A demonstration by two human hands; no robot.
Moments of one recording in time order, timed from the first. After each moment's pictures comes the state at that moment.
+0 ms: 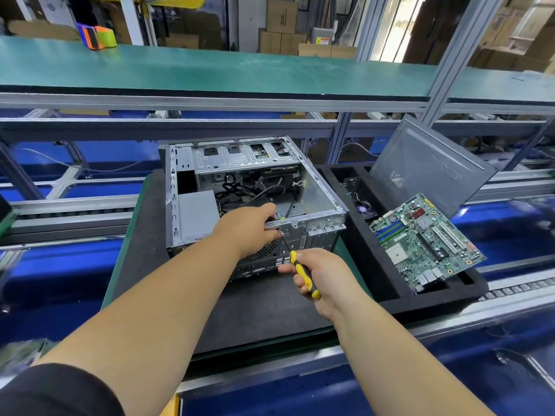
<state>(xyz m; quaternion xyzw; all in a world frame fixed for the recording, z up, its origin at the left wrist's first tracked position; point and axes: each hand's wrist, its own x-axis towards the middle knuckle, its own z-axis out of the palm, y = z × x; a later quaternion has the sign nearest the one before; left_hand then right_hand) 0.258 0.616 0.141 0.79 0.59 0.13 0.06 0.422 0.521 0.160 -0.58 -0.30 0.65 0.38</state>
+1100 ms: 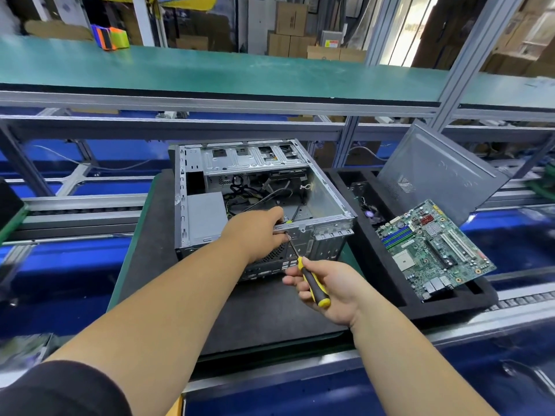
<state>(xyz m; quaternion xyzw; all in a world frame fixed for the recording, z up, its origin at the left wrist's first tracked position) 0.260 0.612 0.142 0.79 0.59 0.14 0.05 0.436 0.526 0.158 -0.51 -0.23 0.77 0.31</state>
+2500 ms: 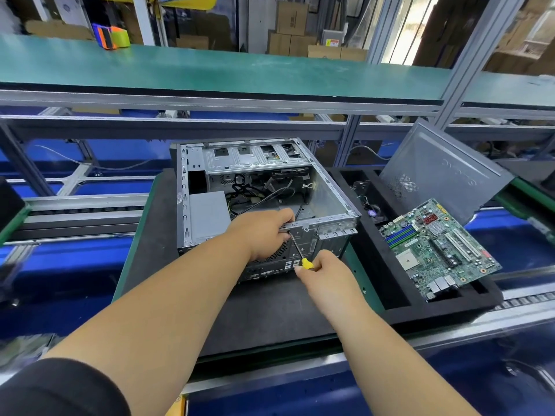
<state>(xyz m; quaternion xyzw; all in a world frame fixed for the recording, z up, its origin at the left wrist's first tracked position) 0.259 0.615 0.144 0.82 0.55 0.10 0.09 0.419 0.517 0.149 -0.72 -0.56 0.33 0.24</state>
